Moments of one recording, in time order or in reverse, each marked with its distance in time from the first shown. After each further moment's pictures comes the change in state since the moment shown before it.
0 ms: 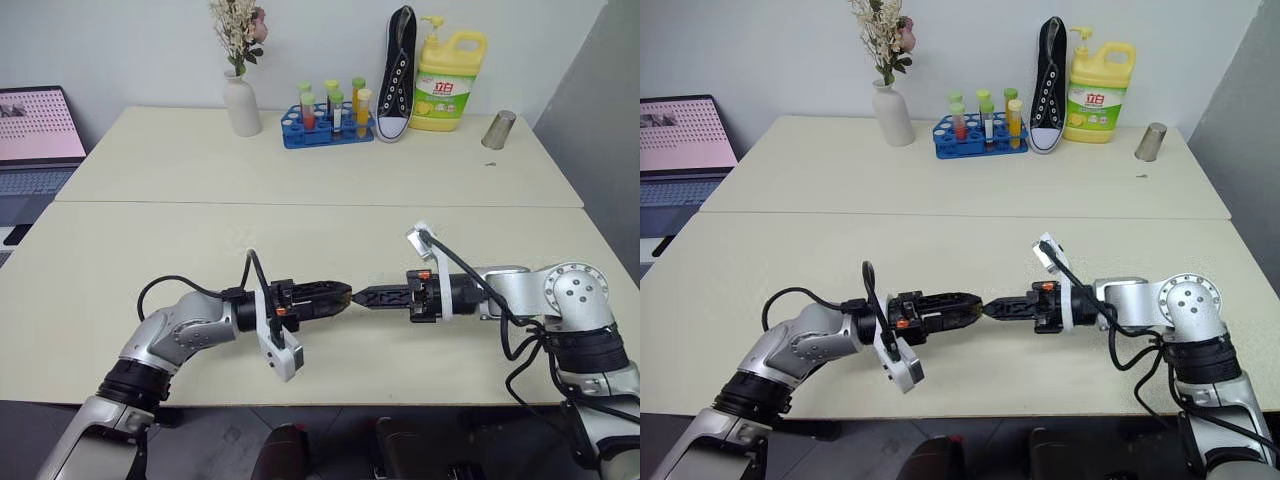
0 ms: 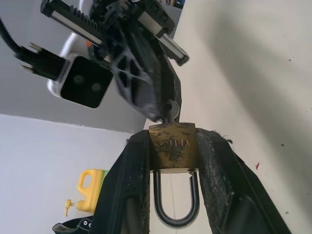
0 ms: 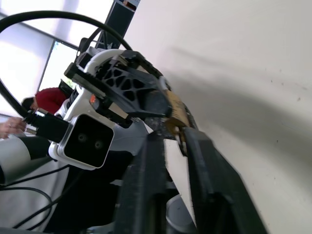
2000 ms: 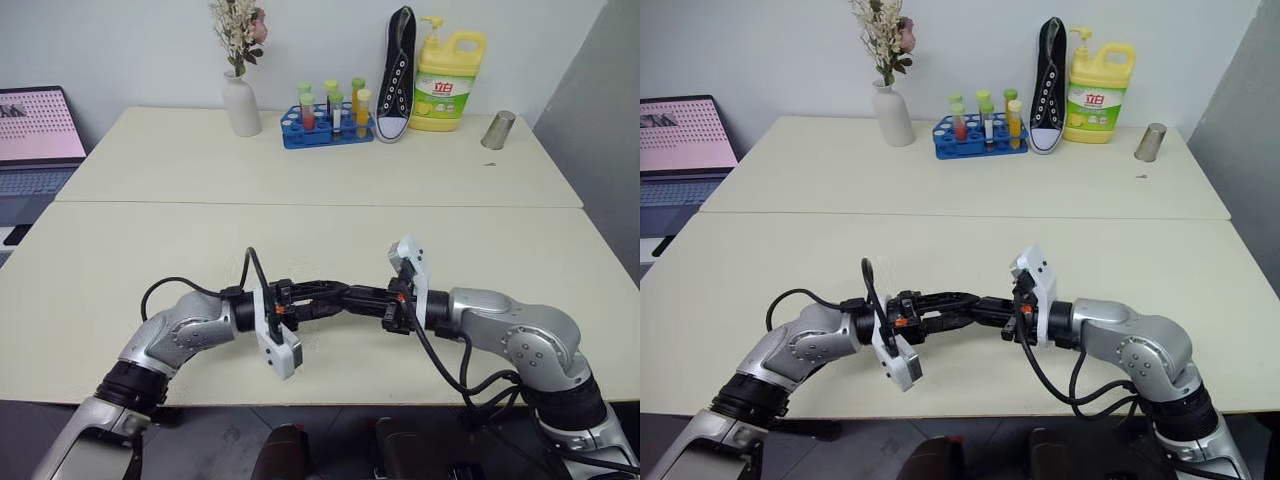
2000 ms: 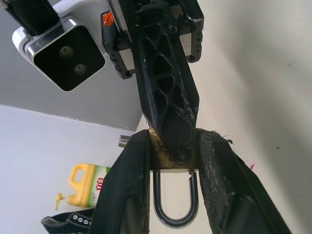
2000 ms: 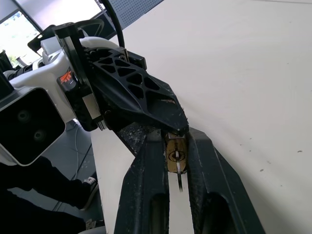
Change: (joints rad) left arm 0.035 0.037 -0.033 -0.015 -0.163 0.053 -0.053; right arm 0.168 0.119 0.104 -0.279 -0.773 -0.338 0.416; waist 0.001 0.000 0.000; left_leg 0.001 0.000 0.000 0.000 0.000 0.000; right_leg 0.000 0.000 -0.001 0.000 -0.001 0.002
